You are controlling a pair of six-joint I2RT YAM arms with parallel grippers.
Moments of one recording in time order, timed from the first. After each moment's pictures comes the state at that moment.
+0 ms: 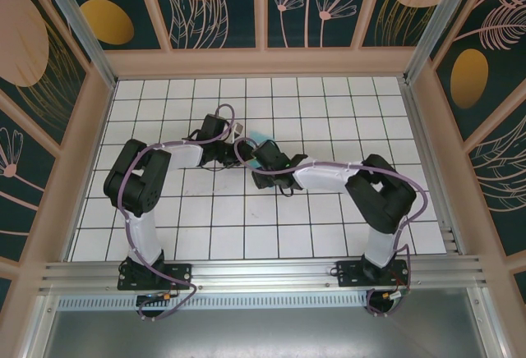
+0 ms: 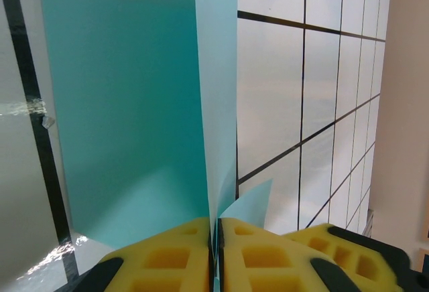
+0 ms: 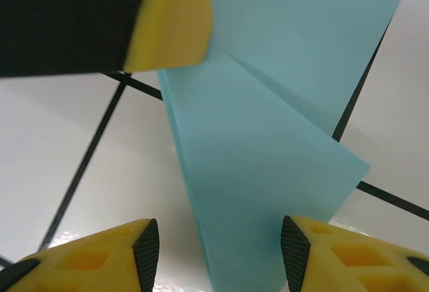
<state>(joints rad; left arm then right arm) -0.42 1.93 1.04 0.02 0.67 -0.74 0.88 1.81 1.06 -0.26 0.18 0.34</state>
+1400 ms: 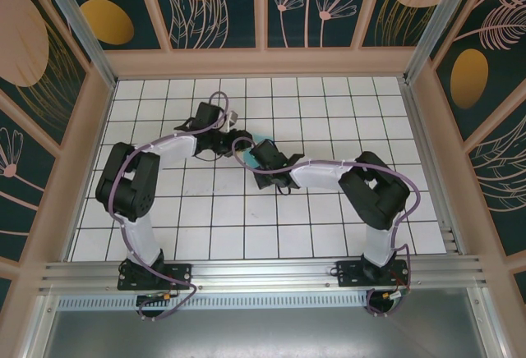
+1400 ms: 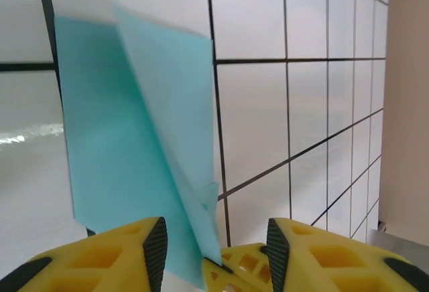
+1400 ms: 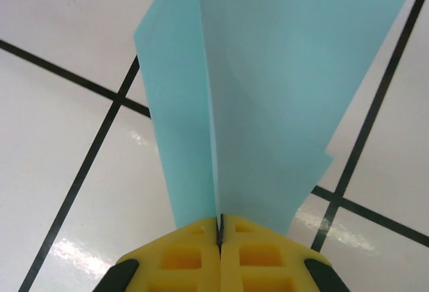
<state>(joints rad) -0.37 1.85 1.15 -0.17 0.61 -0.65 0.86 1.86 1.07 -0.21 0.16 0.33</state>
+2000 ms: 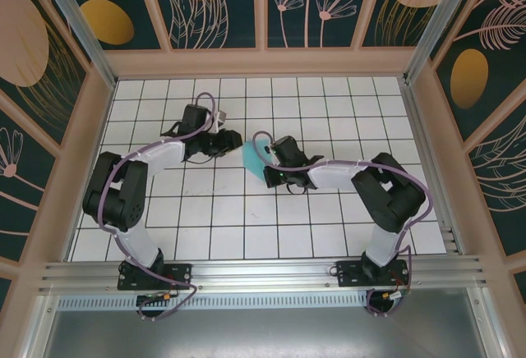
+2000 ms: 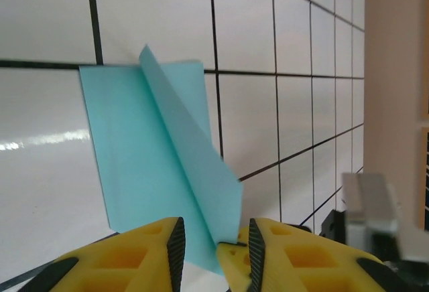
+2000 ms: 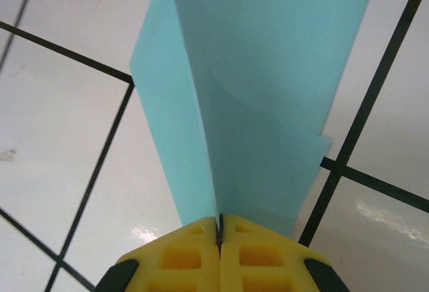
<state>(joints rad) -0.34 1.77 1.03 -0.09 0.64 -0.69 0.73 1.77 0.90 -0.03 -0.15 0.39</state>
